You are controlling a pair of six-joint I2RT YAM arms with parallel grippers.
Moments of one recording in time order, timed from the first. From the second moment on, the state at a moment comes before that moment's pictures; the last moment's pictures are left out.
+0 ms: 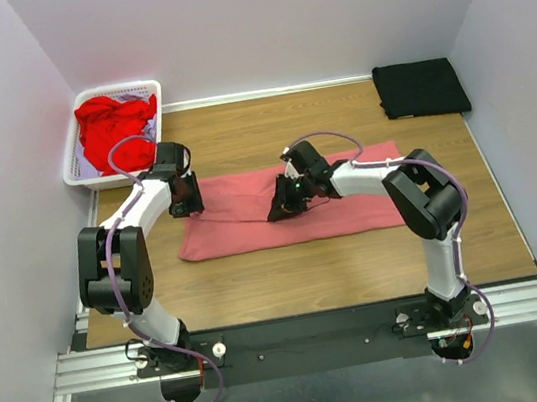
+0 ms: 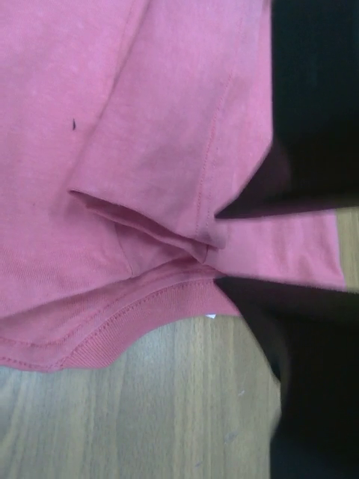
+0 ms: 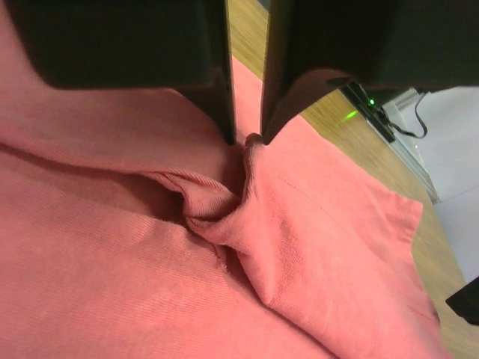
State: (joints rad) left arm -0.15 1.66 1.11 -0.56 -0.01 -0.28; right arm 0.63 2.00 1.20 -0.09 -0.46 0.77
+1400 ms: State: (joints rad) left arm -0.18 1.81 1.15 -0.31 0.04 -0.38; right arm 0.46 1.74 1.05 -0.08 -0.34 0.46
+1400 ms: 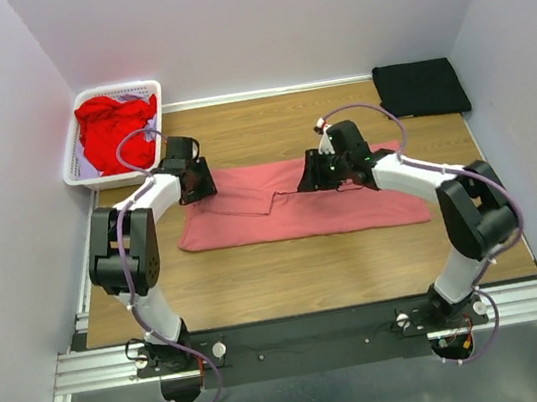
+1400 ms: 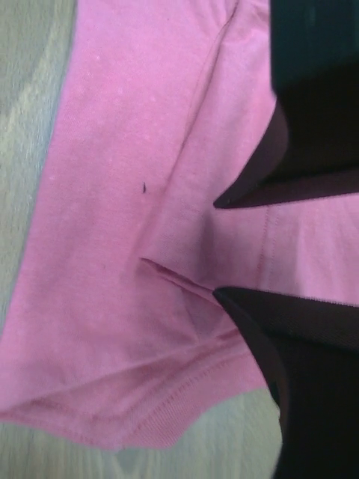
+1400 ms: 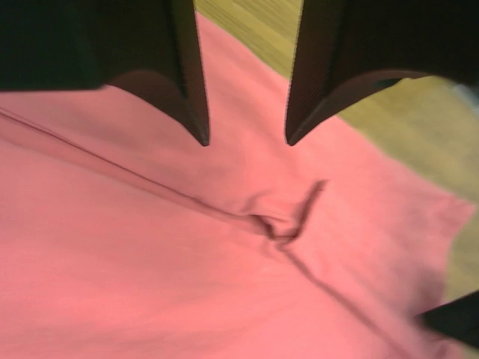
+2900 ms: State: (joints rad) left arm -0.39 1.99 1.61 -0.37 -0.12 -0.32; right arm 0.71 1.66 1.21 -0.60 -0.31 0.42
